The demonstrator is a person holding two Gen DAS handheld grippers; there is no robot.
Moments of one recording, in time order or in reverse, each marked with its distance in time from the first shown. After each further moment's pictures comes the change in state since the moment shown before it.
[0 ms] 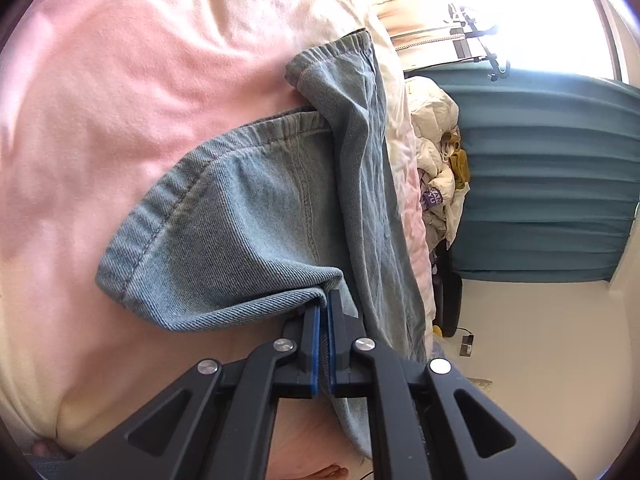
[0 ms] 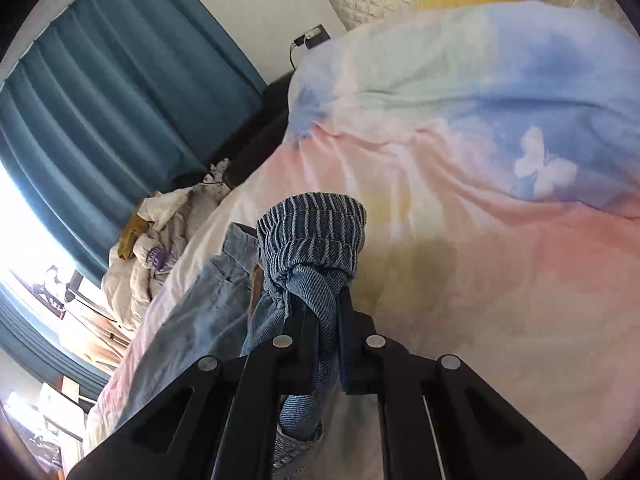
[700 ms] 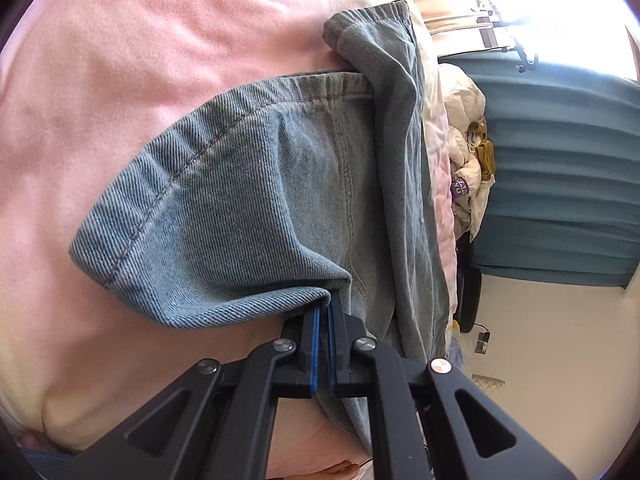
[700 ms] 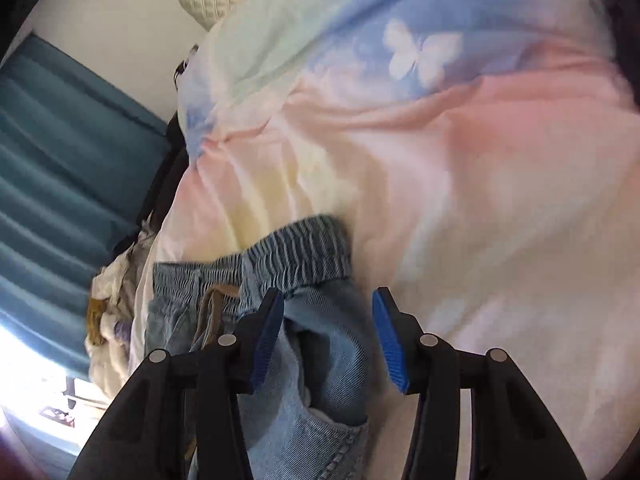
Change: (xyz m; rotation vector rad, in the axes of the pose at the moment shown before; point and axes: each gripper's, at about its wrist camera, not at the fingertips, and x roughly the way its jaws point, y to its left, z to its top) left arm 0.033 0.007 -0.013 0.003 0.042 0.098; right arm 0.044 -0.067 -0.040 0.378 -0.045 -0.211
